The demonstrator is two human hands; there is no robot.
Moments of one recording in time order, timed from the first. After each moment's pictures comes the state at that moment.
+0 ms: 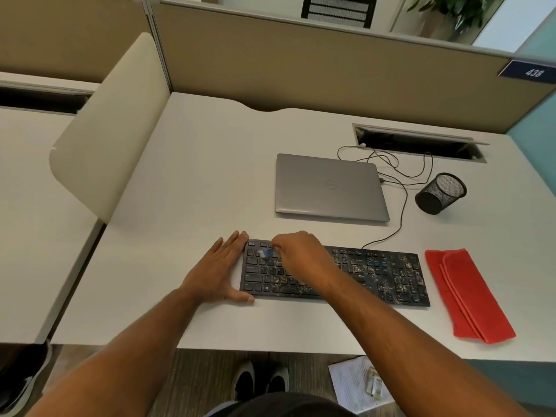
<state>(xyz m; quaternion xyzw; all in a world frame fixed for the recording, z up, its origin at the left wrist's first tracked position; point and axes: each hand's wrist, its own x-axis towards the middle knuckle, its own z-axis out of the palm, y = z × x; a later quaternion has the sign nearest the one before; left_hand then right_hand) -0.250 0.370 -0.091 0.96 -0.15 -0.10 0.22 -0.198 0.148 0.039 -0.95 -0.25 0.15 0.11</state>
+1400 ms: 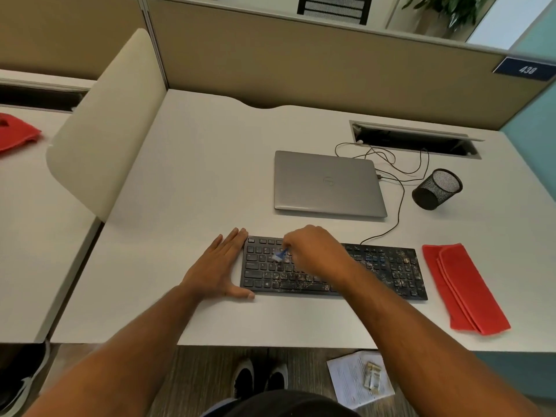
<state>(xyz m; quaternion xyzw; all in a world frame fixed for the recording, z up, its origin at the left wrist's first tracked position) -0.249 0.370 -0.089 0.96 -0.15 -0.10 0.22 -0.196 0.133 0.057 -0.95 -0.28 0.16 0.04</state>
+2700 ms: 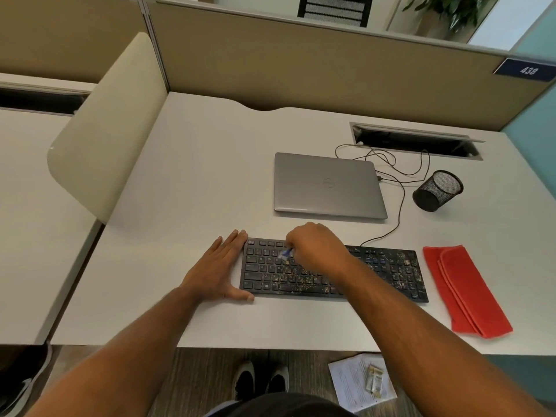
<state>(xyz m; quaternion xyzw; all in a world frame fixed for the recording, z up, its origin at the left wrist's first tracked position) -0.250 0.370 -0.086 0.96 -0.15 -0.10 0.22 -0.183 0.131 0.048 -0.95 -0.26 0.16 0.03</state>
